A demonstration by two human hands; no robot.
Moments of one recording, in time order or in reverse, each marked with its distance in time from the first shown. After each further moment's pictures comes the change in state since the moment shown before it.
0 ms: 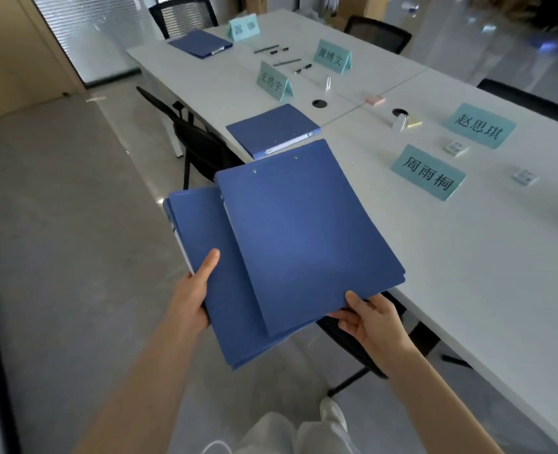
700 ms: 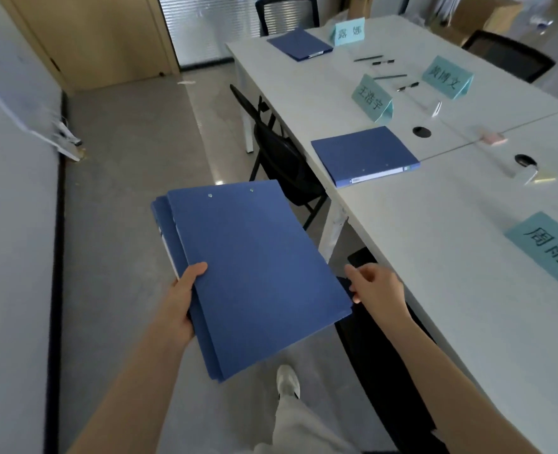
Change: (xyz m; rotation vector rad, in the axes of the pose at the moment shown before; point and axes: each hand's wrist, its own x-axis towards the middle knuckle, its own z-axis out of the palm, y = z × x) left_hand 0.073 0.097 -0.078 -0.115 0.277 0.079; right_hand 0.165 -0.054 0.166 -0.968 -0.017 -0.198
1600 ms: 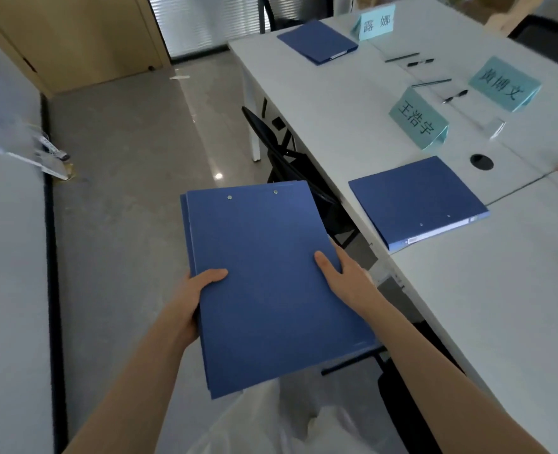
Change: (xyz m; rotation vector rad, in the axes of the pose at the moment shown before) left_hand 0.231 0.190 0.039 0.152 -0.144 -0.080; right_hand 0.231 -0.176 0.133 -0.055 -0.327 -0.077
